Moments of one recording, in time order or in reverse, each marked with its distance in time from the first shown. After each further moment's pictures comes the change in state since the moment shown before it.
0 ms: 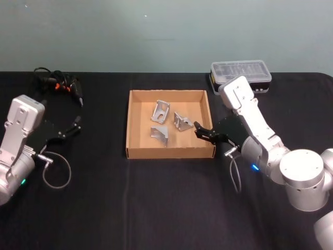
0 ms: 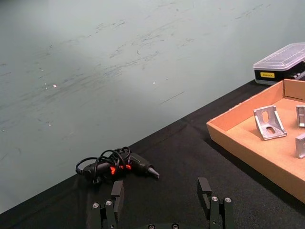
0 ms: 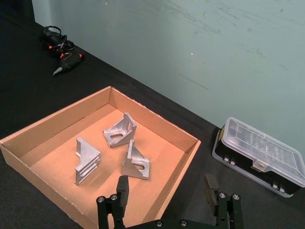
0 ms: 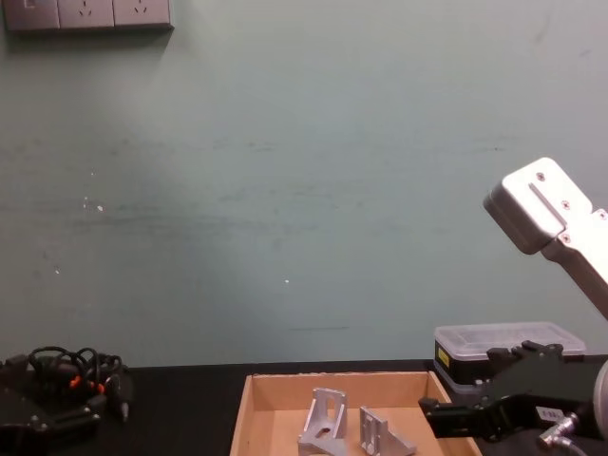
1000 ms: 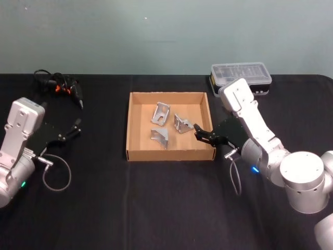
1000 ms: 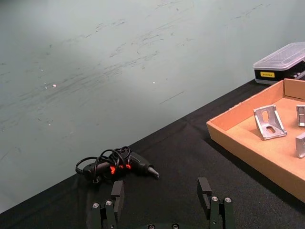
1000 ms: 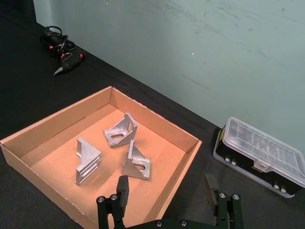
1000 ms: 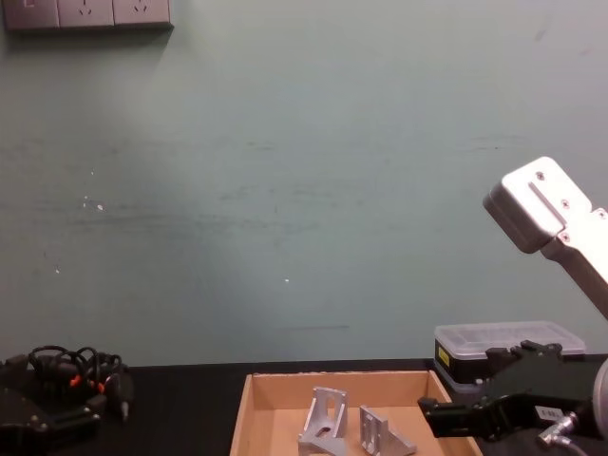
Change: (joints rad) left arm 0.000 0.000 0.000 0.000 0.000 0.000 0.000; right arm 0.002 0.000 0.000 0.000 0.002 0.001 0.003
